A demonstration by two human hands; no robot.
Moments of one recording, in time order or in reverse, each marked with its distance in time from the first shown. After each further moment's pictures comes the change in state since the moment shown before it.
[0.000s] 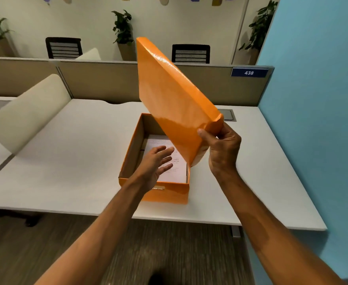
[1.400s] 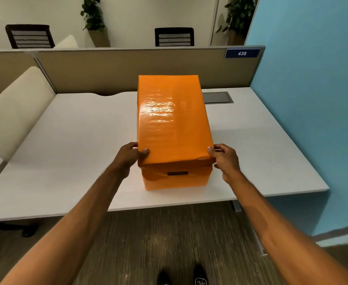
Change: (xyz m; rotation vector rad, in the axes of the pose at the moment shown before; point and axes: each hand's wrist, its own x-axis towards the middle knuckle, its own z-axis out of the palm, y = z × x) left_hand 0.033 0.016 -0.168 0.429 0.077 -0.088; right_hand -0.061 0.102 0.016 -0.431 -0.022 0.485
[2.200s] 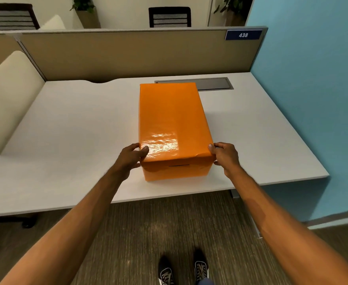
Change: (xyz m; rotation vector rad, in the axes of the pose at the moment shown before) left_hand 0.013 -0.040 0.002 0.015 -0.078 -0.095; right_hand 0.006 0.026 0.011 -0.103 -0.011 0.093
